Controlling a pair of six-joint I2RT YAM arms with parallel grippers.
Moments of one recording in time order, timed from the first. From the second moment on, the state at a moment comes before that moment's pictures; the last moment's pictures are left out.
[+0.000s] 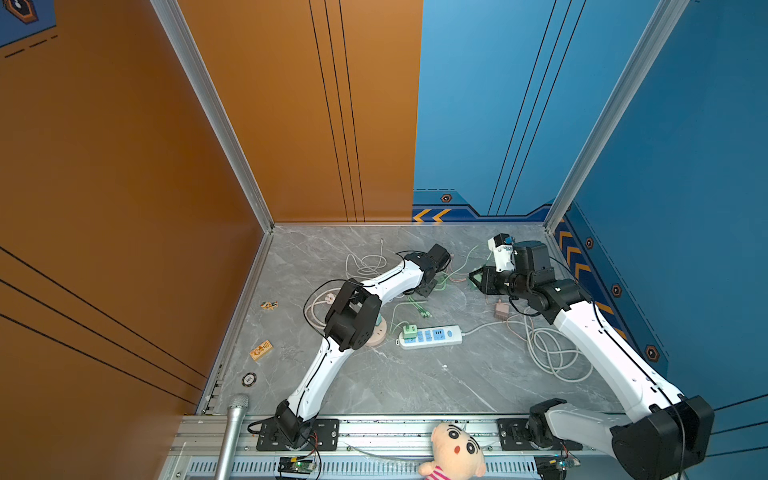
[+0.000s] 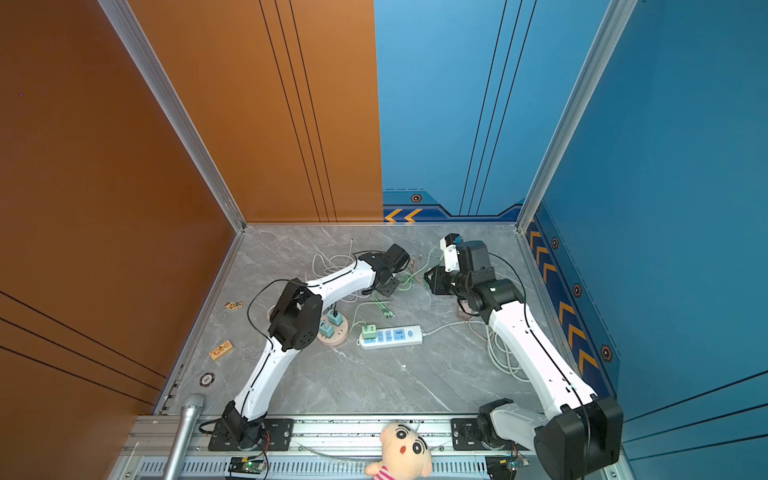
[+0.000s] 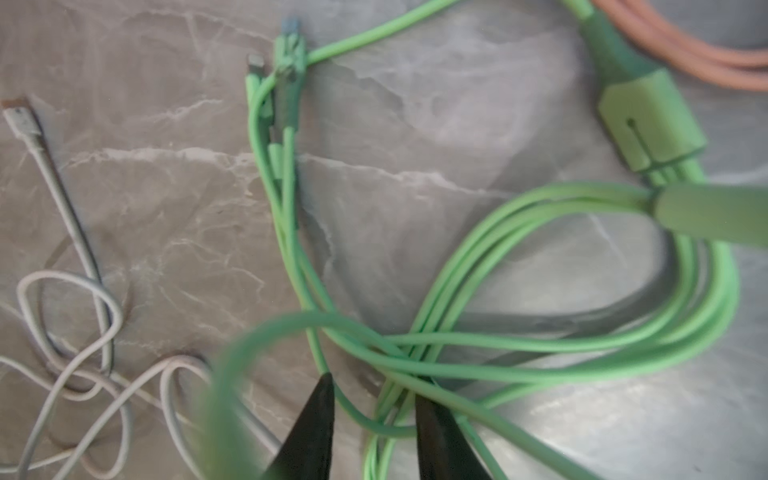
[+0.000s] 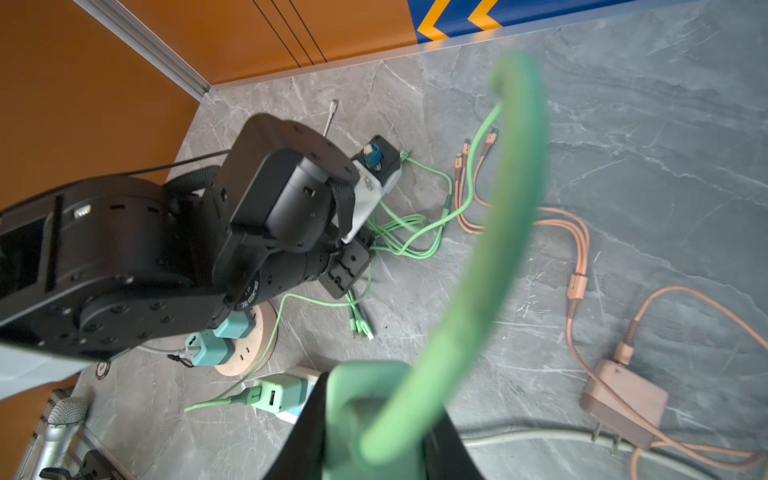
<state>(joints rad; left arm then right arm) -0.70 2.43 2.07 -0.82 -0.37 -0.07 0.30 1.21 1.10 -0.59 -0.25 0.31</state>
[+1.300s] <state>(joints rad) -0.68 1.64 1.55 -0.65 -0.33 -0.23 0.79 1.36 0.90 -0.36 0.10 0.34</state>
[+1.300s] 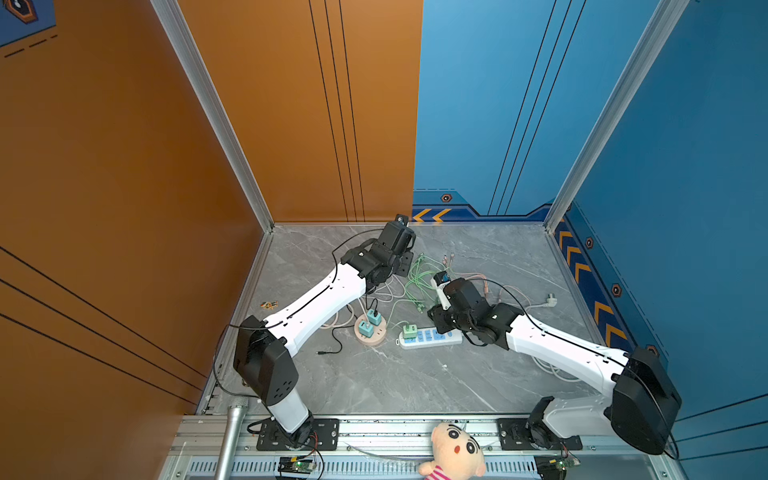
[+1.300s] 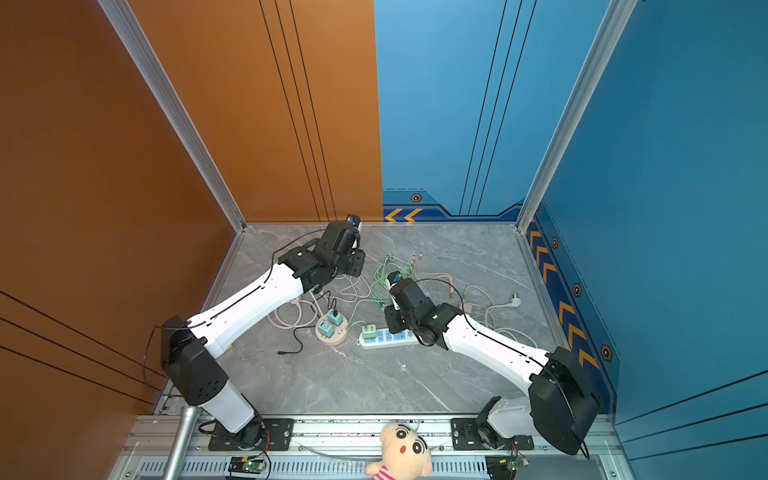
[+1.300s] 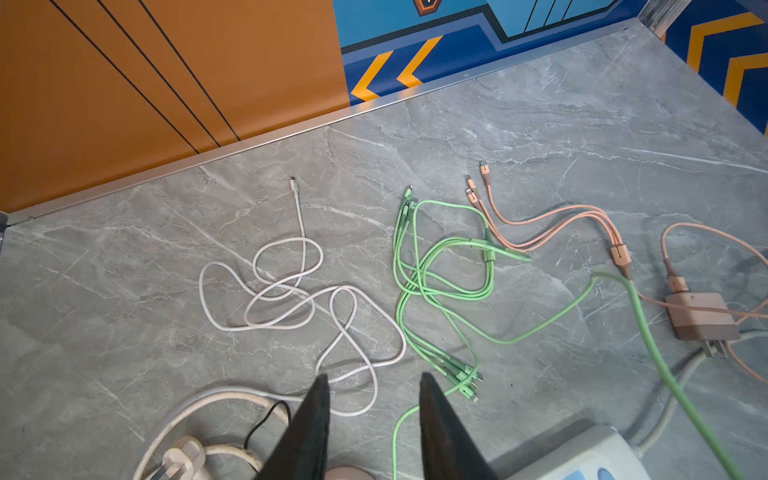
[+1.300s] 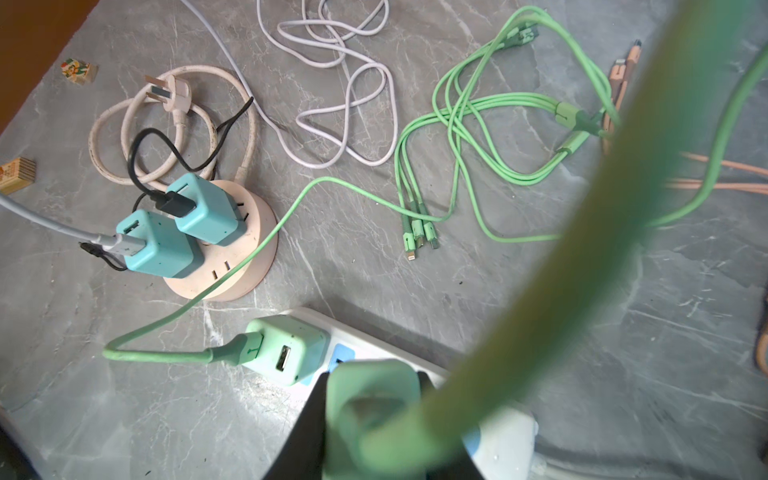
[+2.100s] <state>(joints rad) -0.68 1.50 1.41 -0.63 -0.37 -0.30 0.95 1.37 0.69 -0.05 0.37 0.50</state>
